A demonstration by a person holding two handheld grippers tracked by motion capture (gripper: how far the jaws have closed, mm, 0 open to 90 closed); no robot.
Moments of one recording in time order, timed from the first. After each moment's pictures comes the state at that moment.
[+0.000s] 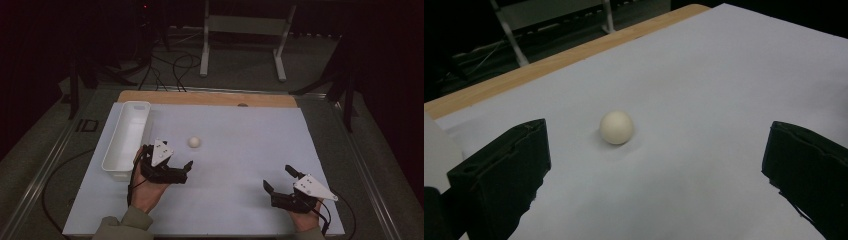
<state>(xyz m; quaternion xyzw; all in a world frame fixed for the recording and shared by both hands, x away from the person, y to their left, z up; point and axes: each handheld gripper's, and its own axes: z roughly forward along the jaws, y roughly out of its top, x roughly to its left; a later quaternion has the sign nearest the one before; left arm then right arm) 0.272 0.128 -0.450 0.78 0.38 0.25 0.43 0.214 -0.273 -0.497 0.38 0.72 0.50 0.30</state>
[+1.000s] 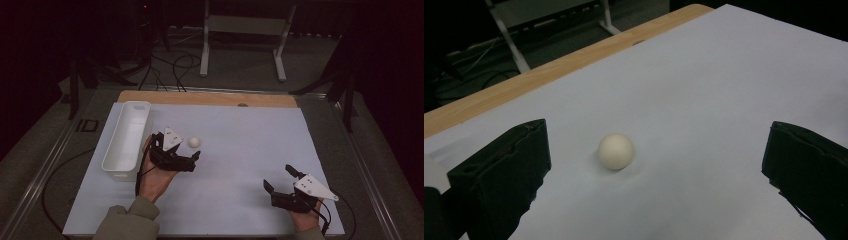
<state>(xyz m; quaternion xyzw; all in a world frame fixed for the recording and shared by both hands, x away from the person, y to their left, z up) 0.302 0.108 -0.439 0.79 0.38 0.24 0.42 0.215 -0.274 -0.497 0.38 0.71 0.51 0.30</state>
